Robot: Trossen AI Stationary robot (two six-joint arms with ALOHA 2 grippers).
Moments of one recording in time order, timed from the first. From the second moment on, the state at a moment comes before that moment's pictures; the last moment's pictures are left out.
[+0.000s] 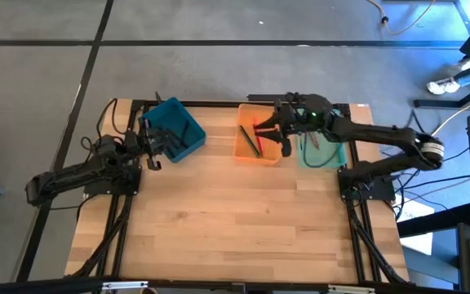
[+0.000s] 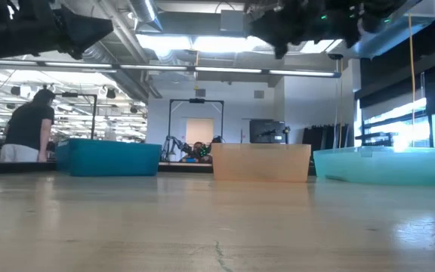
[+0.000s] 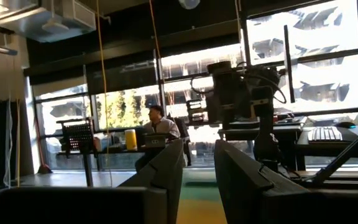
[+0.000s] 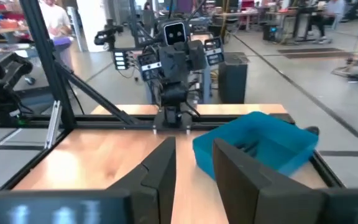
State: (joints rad) left arm 0.42 0.15 0.06 0.45 0.11 0.05; right arm -0.41 1.27 0.83 0.34 -0.54 -0.01
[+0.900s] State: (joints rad) left arm 0.43 0.04 0.04 0.33 0.20 0.01; right arm -0.55 0.74 0.31 0.62 -0.55 0.08
